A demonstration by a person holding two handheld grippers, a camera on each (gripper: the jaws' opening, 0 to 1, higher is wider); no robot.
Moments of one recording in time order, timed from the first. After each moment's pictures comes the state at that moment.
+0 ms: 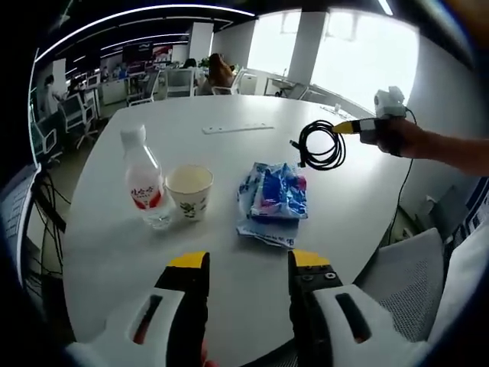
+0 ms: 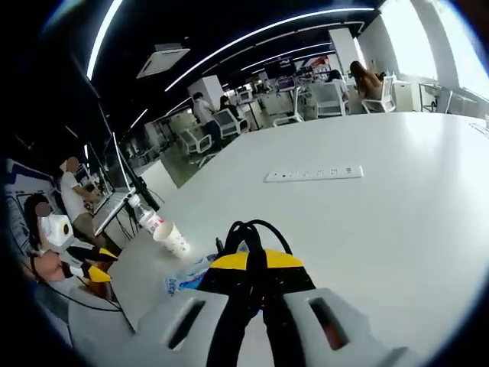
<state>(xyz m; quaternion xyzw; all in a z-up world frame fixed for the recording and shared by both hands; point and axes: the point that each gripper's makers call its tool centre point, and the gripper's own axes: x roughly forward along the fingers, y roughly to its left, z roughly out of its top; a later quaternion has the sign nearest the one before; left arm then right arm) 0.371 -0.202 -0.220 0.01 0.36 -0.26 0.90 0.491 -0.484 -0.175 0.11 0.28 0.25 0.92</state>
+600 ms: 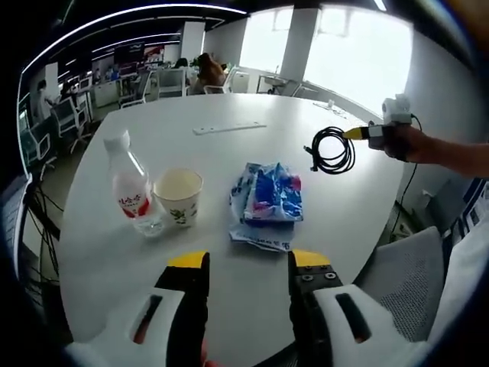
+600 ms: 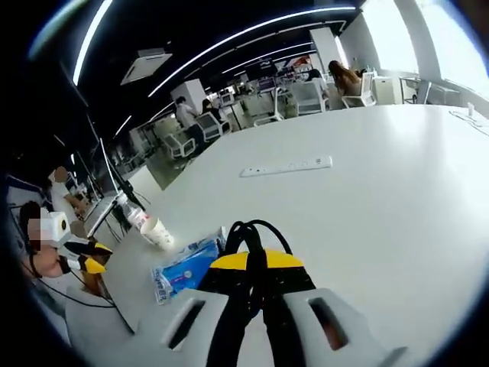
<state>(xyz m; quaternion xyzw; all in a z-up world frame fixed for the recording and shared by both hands) 0.378 -0.217 -0.222 0.02 0.36 -0.28 0.89 0.466 -0.536 -0.197 0.12 0.30 0.20 0.93</state>
